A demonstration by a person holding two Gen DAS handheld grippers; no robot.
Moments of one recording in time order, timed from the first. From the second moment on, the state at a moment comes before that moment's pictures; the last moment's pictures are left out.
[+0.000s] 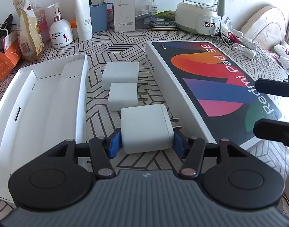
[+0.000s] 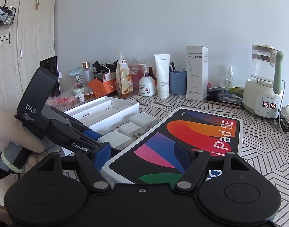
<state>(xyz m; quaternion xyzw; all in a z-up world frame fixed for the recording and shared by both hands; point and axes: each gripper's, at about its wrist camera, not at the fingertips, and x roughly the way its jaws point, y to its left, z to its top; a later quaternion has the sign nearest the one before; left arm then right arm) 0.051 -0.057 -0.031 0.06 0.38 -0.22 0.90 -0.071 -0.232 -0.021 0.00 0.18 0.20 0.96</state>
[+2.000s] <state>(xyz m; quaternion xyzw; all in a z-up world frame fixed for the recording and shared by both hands) 0.165 0.052 -0.015 0.01 0.38 -0.11 0.92 -0.021 -0.183 -0.027 0.00 0.22 0.23 0.95</state>
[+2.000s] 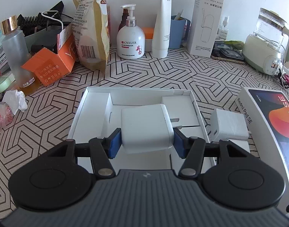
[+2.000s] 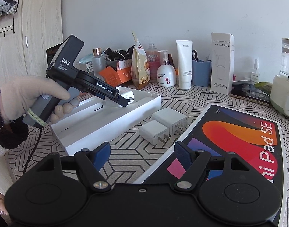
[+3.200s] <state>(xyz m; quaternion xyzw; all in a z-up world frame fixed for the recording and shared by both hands) 0.041 0.102 -0.002 -0.05 0.31 -0.10 0.94 -0.019 -0.161 -0.029 -0.02 0.24 0.24 0.94</state>
